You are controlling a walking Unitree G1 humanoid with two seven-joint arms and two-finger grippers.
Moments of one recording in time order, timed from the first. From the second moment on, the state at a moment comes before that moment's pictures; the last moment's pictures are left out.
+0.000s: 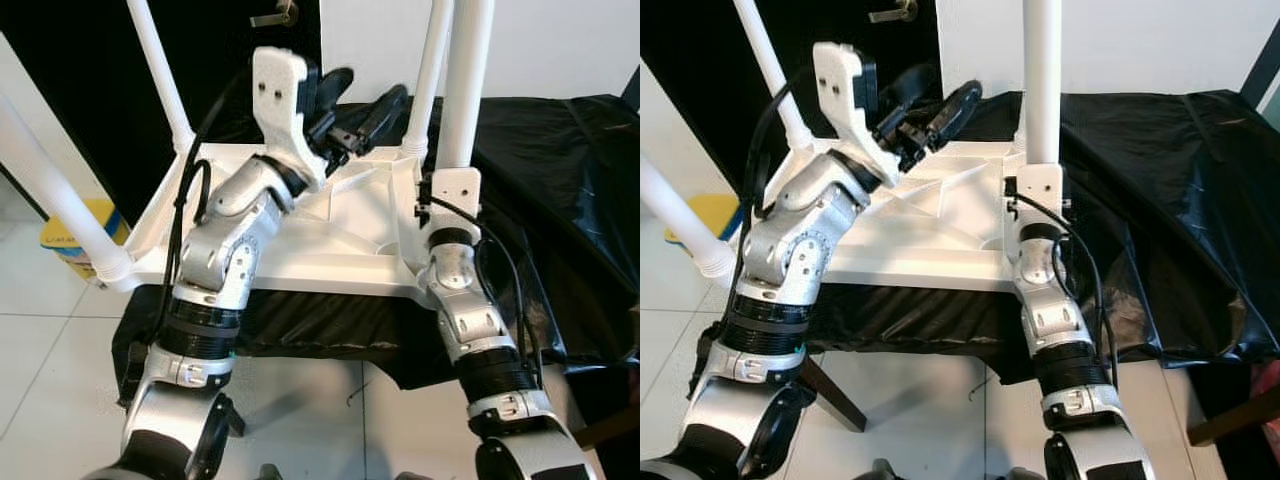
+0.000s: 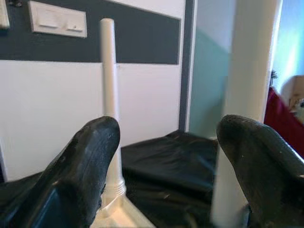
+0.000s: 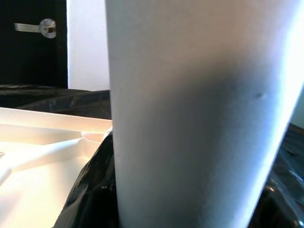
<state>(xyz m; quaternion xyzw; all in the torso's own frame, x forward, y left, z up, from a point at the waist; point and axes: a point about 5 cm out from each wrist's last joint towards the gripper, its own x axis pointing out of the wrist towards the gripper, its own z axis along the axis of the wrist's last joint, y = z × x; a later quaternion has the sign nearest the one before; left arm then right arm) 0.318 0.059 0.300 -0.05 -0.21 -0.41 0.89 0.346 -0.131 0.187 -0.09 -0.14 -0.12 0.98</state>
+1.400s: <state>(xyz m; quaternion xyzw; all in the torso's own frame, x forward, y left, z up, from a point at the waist) 0.292 0.058 0.203 0.04 -0.08 -0.42 0.90 0.311 -0.138 0.157 -0.05 -0.11 0.00 0.99</state>
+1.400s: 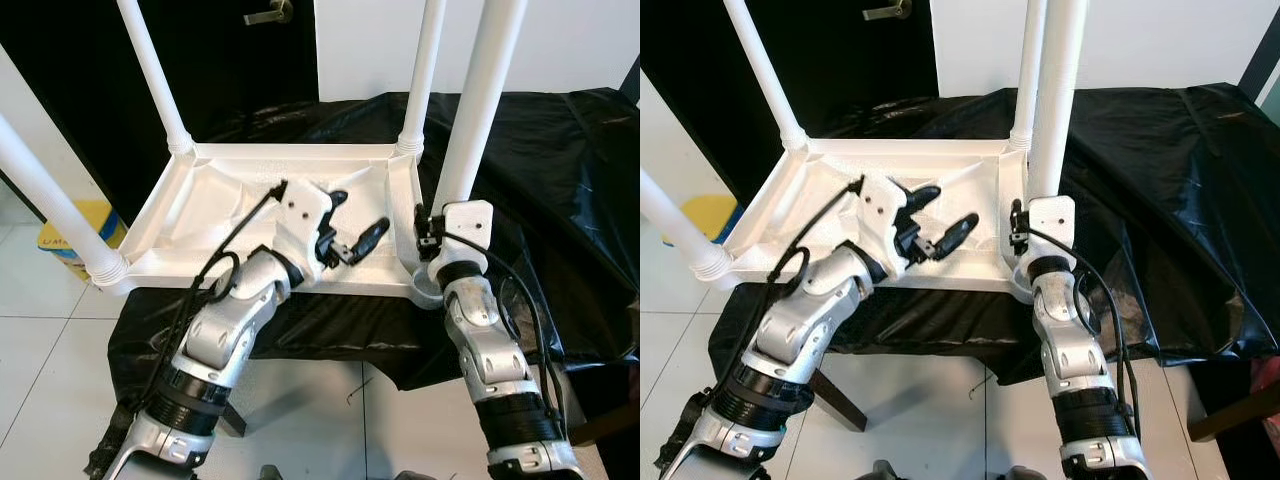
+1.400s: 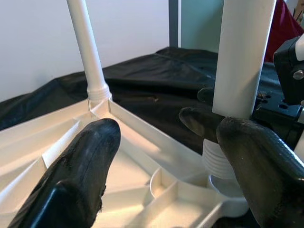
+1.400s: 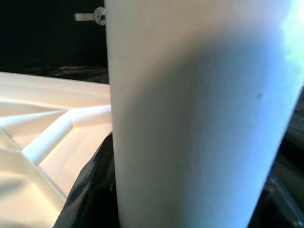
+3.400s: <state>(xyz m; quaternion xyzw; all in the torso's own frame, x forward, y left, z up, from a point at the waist) 0.270 0.059 0.198 0.05 -0.05 -0.47 0.88 0.300 -0.139 0.117 -0.07 -0.13 0.21 0.97</state>
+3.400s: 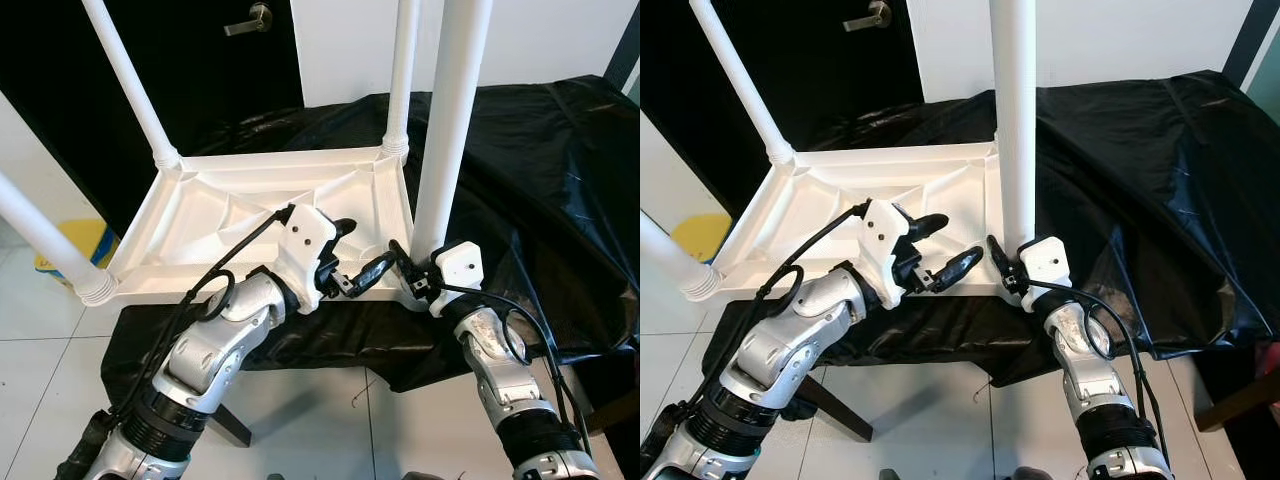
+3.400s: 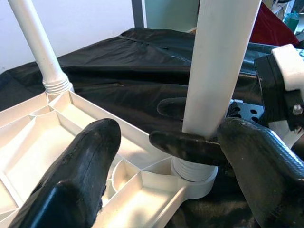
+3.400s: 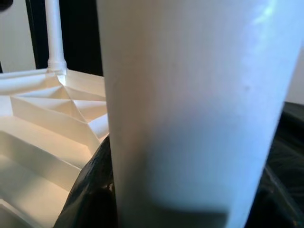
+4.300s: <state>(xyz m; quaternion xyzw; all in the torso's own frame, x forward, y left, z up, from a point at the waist) 0.268 0.059 0.201 0.05 -0.05 -0.48 0.88 0.302 -0.144 0.118 -0.02 -0.10 0.23 0.97</state>
